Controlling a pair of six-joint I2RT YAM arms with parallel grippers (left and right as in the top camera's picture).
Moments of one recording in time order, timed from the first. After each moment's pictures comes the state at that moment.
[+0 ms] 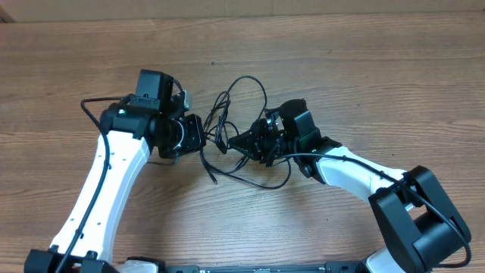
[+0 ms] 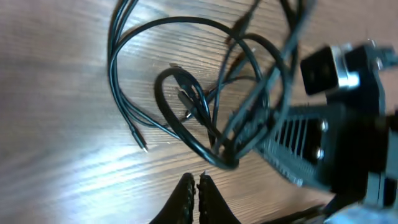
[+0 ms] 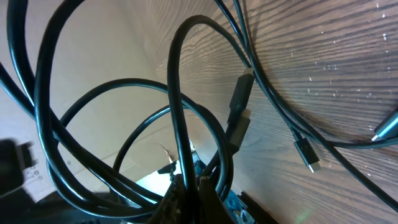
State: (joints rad) left arm -0.18 1.47 1.24 -1.05 0.39 -0.49; right arm 0.53 1.73 0.82 0.30 -0.76 1.46
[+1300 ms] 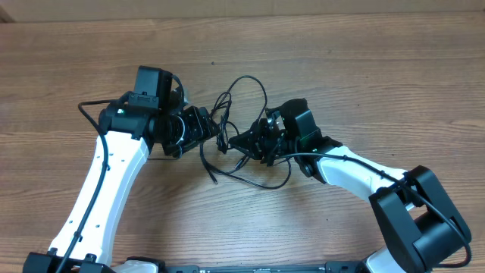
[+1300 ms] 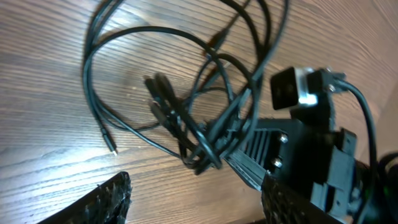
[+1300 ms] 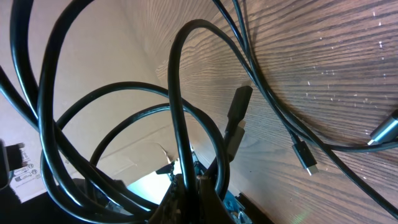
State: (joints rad) left arm -0.18 1.46 1.26 -1.01 0.43 -0.61; right arm 0.52 1.73 0.82 0.30 -0.76 1.44
